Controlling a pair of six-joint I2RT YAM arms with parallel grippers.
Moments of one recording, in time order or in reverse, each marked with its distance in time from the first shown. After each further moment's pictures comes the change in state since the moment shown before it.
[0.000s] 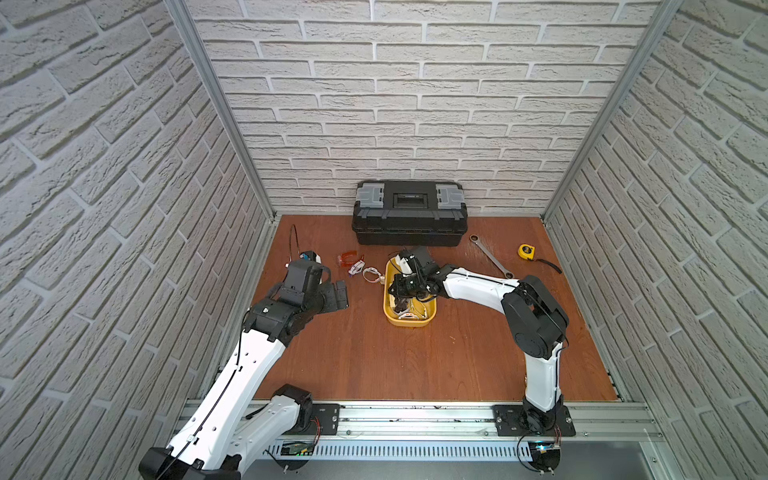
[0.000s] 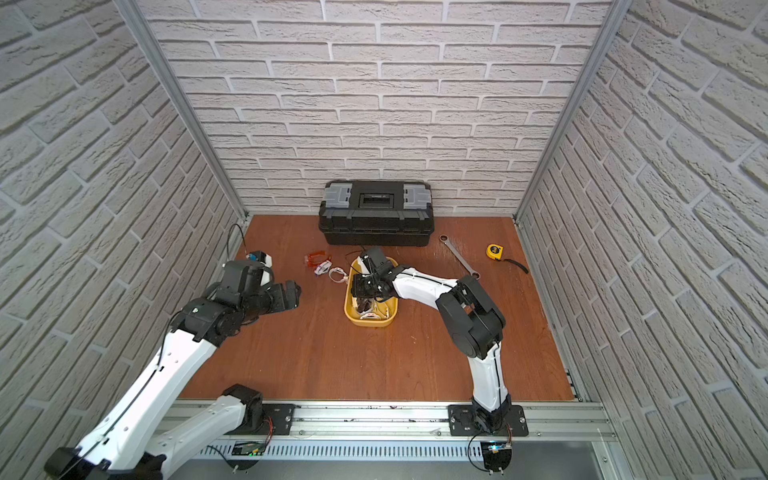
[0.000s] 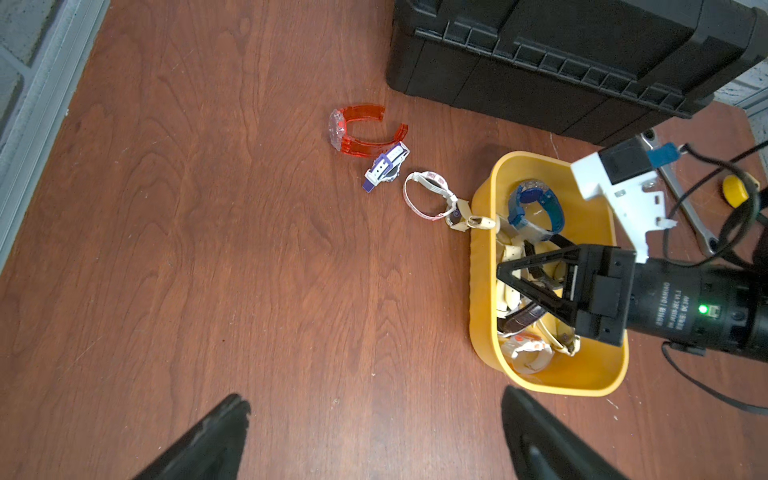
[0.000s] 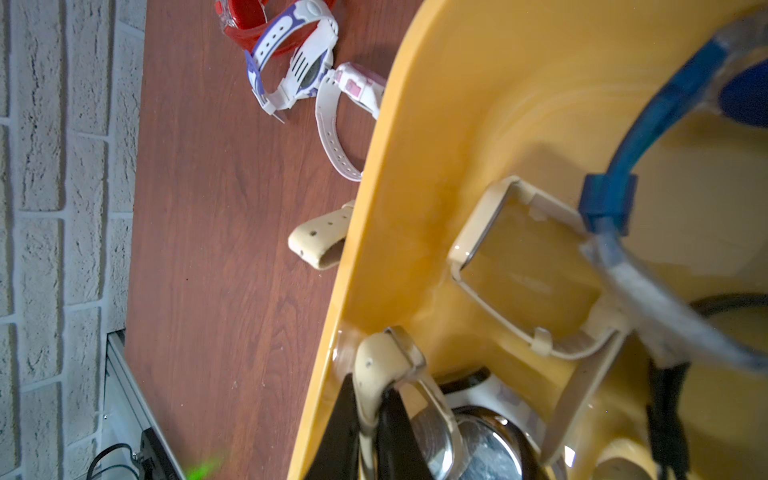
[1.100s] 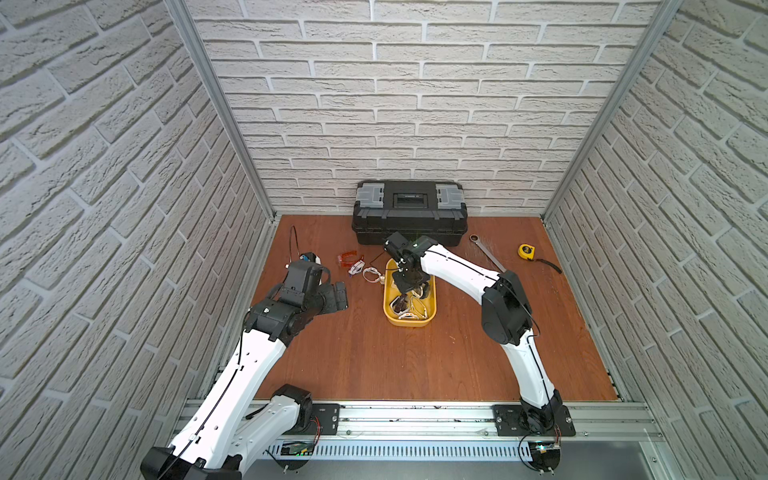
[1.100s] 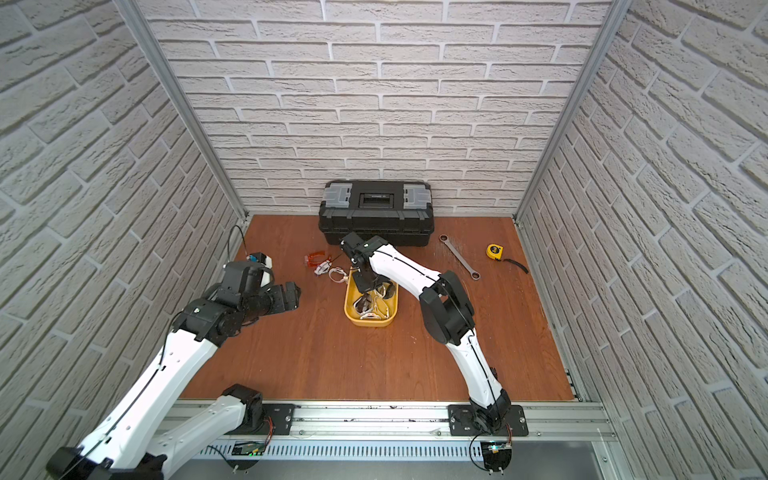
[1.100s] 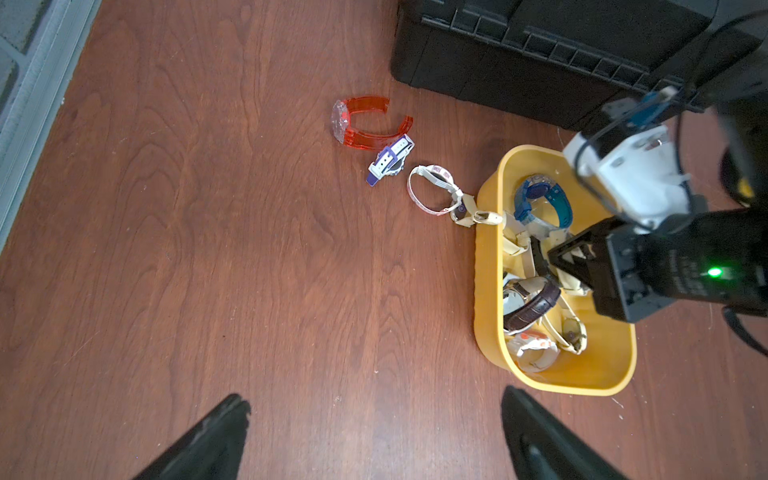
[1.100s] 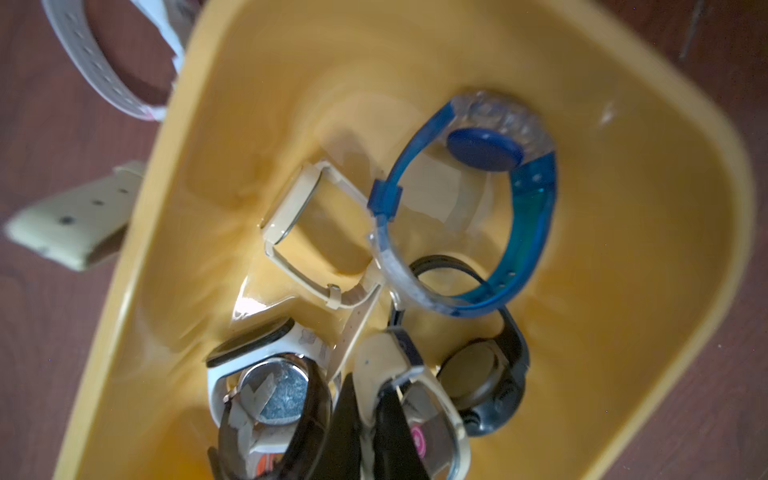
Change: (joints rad) left arm 0.011 0.003 -0.019 0.006 0.009 0.000; right arm 0.053 0.295 0.653 -0.872 0.467 -0.359
